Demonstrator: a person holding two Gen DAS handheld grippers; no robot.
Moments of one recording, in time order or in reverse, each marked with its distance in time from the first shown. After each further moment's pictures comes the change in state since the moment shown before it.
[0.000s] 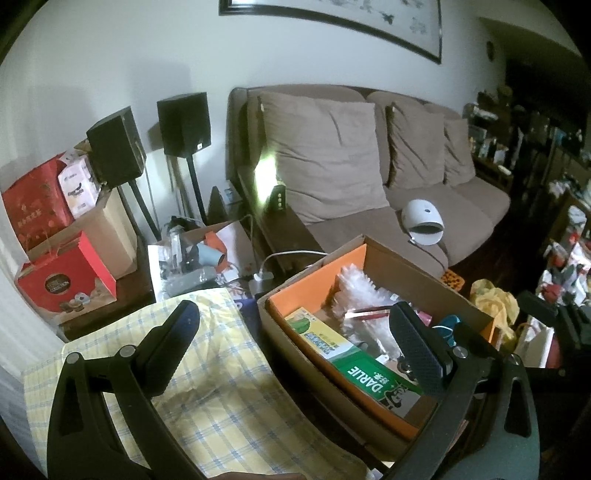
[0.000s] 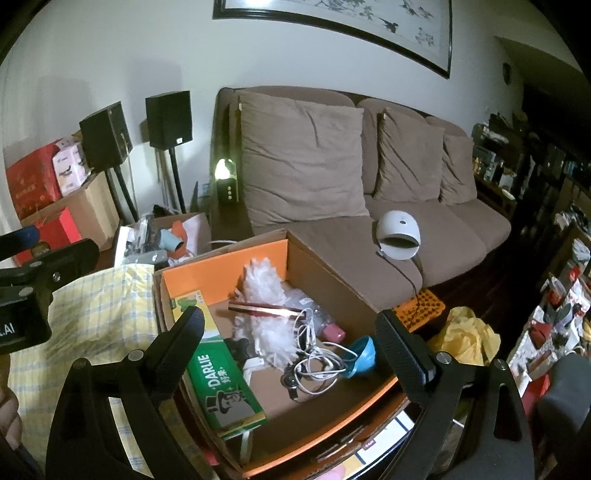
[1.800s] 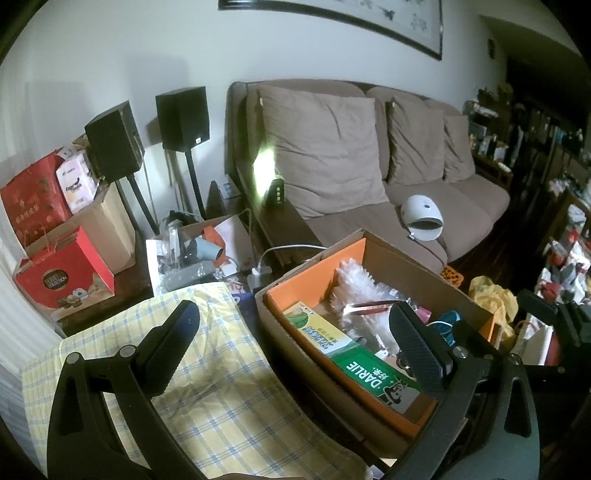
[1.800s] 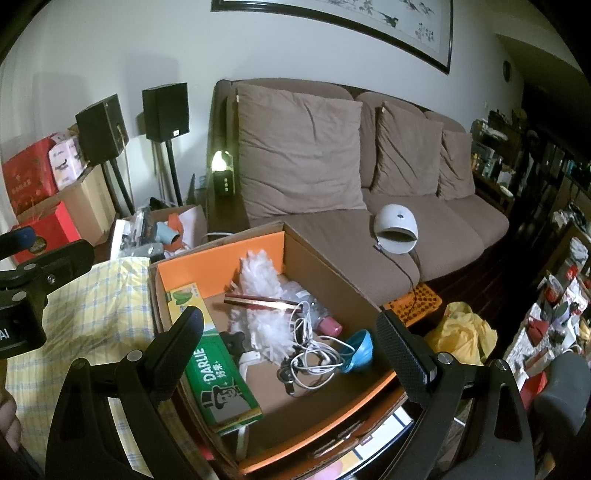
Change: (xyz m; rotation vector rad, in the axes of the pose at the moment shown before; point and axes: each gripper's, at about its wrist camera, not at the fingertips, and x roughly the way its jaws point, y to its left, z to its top) left arm 0.002 0.001 -0.004 -0.001 0.019 -0.002; right arm 0.005 -0.001 -0.009 -0.002 0.022 -0.013
